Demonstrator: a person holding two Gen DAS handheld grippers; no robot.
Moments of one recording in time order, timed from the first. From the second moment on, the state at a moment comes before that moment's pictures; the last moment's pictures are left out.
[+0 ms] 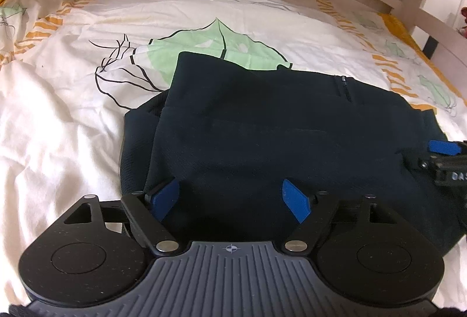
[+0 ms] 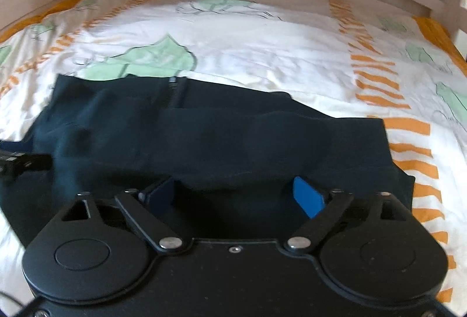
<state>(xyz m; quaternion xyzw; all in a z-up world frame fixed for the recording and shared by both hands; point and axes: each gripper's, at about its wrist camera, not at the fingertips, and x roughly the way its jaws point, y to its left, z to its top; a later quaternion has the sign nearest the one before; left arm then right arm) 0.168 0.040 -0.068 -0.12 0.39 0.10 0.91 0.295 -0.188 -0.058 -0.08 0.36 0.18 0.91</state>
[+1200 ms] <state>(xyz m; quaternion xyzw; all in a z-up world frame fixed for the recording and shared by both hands) 0.161 0.083 -0.062 -0.21 0.37 0.14 0.89 0.280 -0.116 -0.058 -0.14 0.33 0.27 0.89</state>
